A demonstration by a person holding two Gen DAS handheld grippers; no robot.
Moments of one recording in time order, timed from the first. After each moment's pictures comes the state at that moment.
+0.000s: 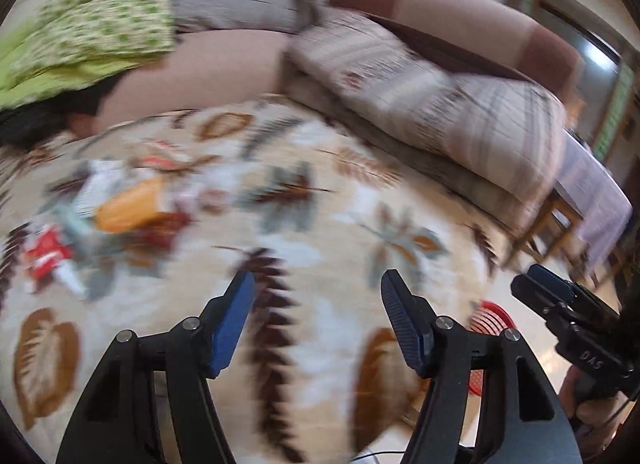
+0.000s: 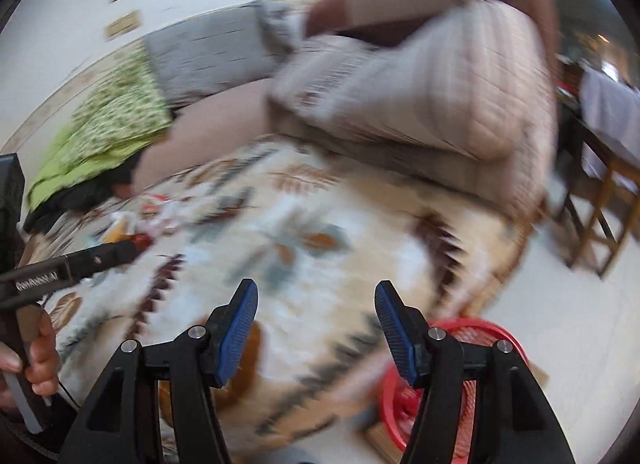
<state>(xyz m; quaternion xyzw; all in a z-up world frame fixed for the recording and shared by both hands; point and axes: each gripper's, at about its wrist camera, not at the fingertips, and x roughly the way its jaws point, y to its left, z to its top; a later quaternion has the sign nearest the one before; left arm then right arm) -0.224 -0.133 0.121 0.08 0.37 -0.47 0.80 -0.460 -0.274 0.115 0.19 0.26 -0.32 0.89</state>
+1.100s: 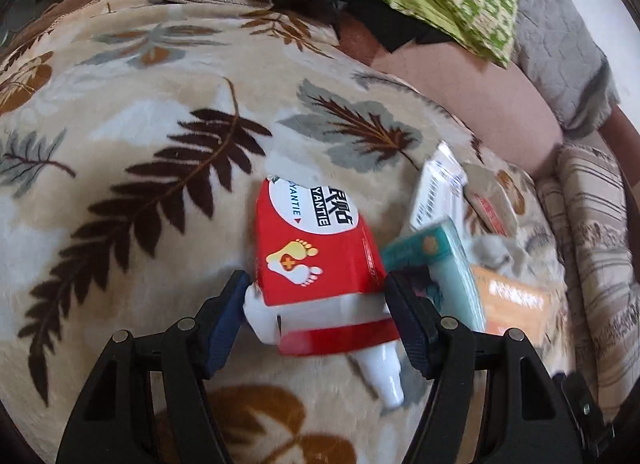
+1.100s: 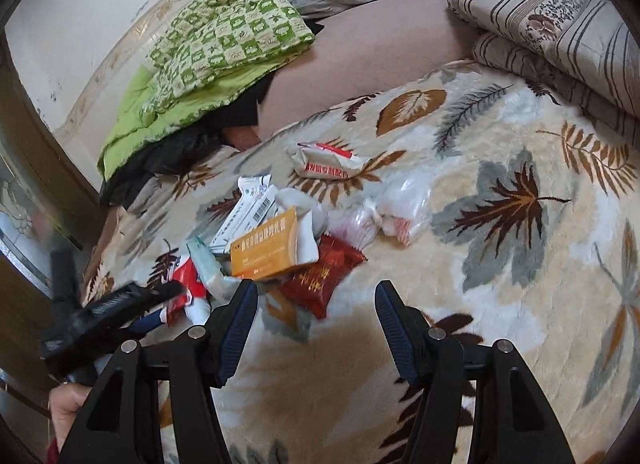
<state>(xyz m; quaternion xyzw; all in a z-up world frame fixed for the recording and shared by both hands) 0.025 0.001 0.021 -0.11 0.50 -0.16 0.84 -0.169 -0.233 0.066 0.28 0.32 -0.11 0.90</state>
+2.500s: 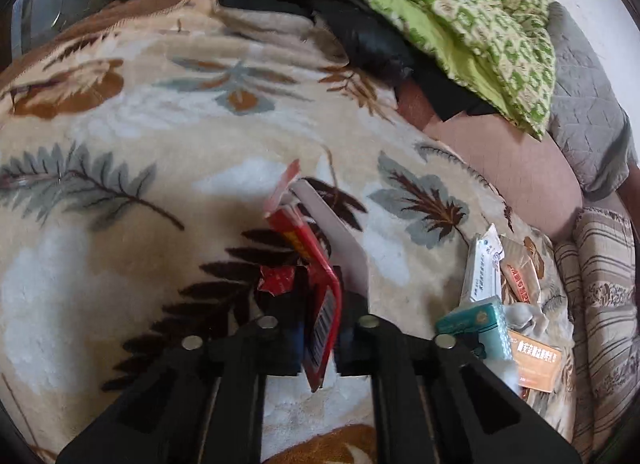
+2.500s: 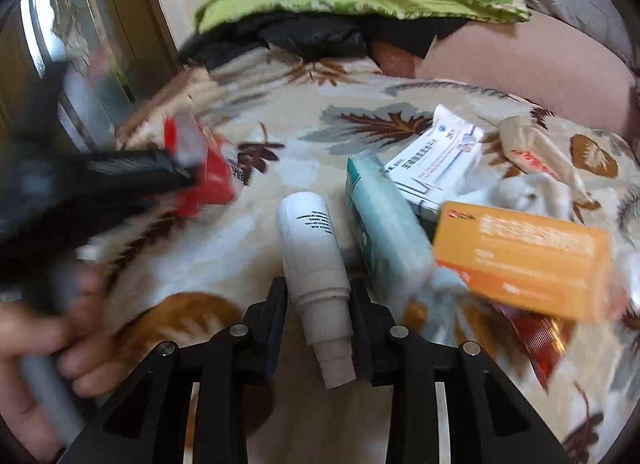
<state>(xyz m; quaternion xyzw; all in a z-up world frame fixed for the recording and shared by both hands) 0.039 0.070 0.037 -0.16 0.44 -0.11 0.88 -0.074 -0.109 0.045 0.10 0.40 0.07 0.91</state>
